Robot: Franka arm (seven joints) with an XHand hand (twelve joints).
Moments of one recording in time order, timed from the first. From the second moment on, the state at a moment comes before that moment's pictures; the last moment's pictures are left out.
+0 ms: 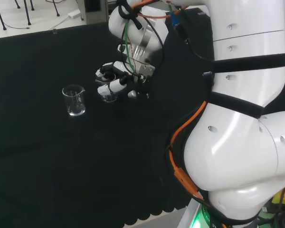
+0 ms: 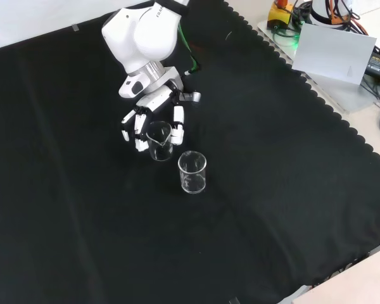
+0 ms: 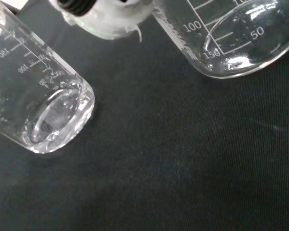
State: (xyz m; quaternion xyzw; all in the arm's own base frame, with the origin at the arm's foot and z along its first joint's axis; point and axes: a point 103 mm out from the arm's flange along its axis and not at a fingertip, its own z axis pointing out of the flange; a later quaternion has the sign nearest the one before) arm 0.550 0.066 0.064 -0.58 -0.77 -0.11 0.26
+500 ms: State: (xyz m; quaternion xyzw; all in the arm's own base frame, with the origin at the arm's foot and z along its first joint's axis) arm 0.550 0.068 0.087 -0.58 -0.78 -0.09 0.23
